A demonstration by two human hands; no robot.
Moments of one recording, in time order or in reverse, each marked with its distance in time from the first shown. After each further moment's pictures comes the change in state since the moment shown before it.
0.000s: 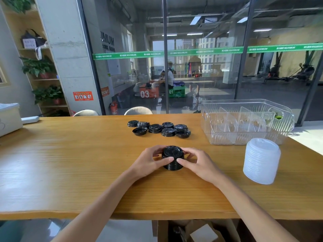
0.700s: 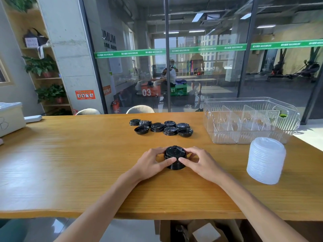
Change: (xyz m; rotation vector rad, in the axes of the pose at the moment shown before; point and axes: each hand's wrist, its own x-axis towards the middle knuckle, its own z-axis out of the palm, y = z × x) left_hand 0.001 -0.005 0.000 0.209 -0.063 0.019; right_hand 0.002 -0.002 0.002 -0.086 -0.016 0.004
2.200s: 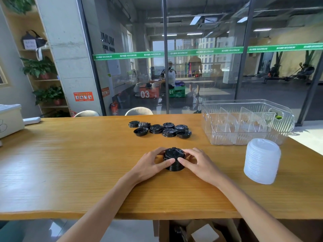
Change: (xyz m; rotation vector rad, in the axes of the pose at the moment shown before) left_hand -0.001 -0.010 0.002 -0.069 -0.009 -0.021; right_hand -0.004 0.000 0.001 -0.048 -0.017 0.025
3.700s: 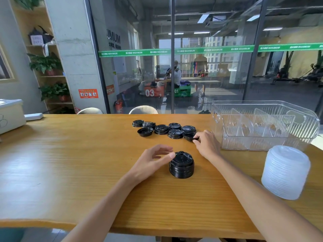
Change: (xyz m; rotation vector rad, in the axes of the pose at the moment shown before) left_hand 0.008 -0.007 -0.014 -0.241 0.109 -0.009; right_hand 0.135 0.042 0.001 -0.421 0.365 0.126
